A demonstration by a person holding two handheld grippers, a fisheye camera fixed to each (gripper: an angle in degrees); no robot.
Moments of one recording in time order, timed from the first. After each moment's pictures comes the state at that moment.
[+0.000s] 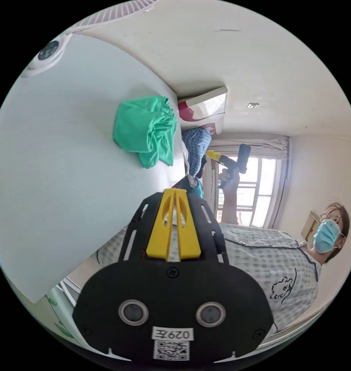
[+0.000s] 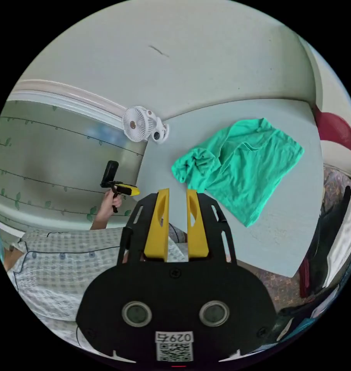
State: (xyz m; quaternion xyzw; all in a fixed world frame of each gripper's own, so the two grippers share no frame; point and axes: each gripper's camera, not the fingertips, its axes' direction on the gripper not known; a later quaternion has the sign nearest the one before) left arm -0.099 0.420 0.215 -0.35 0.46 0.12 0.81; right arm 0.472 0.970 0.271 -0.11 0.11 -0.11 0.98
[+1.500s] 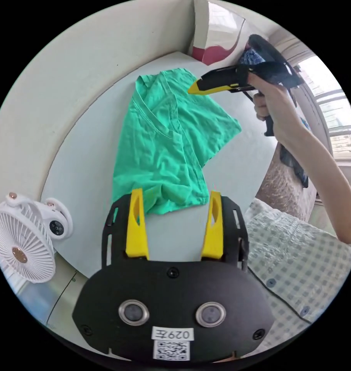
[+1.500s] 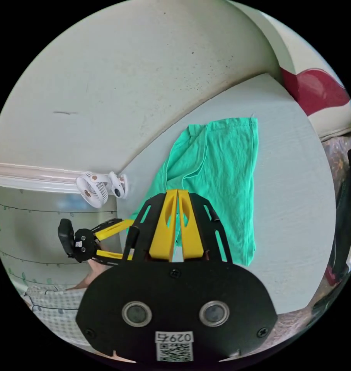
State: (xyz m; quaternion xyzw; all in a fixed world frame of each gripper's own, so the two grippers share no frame) left arm 0.223 0.422 0.175 -0.30 0.06 0.52 0.80; right arm 0.662 0.823 0.333 0.02 0.13 0.03 0.99
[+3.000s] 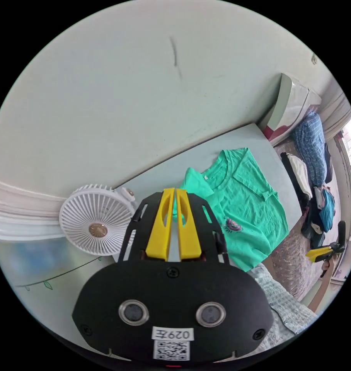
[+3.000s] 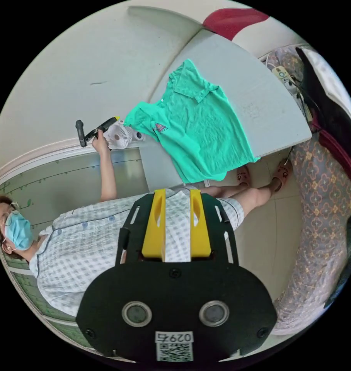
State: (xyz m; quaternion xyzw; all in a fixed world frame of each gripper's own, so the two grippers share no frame) left arm 0.162 0.296 0.121 -0.13 -0.02 0.36 0.92; right arm 0.709 1.104 0.157 -0.07 0.05 0.12 0.99
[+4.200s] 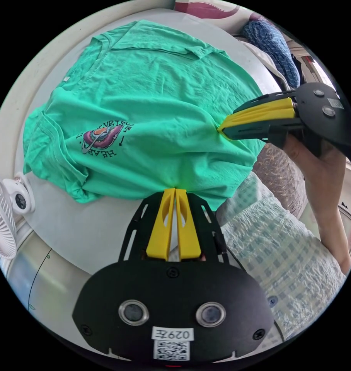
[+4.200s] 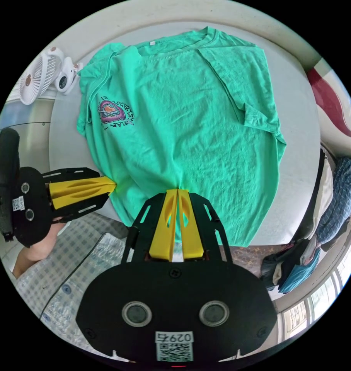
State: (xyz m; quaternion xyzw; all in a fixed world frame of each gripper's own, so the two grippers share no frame) left arm 0.175 0.607 0.315 -0.40 0.01 0.50 0.77; right arm 0.643 0.994 0.486 -0.23 0.40 -0.02 0.89
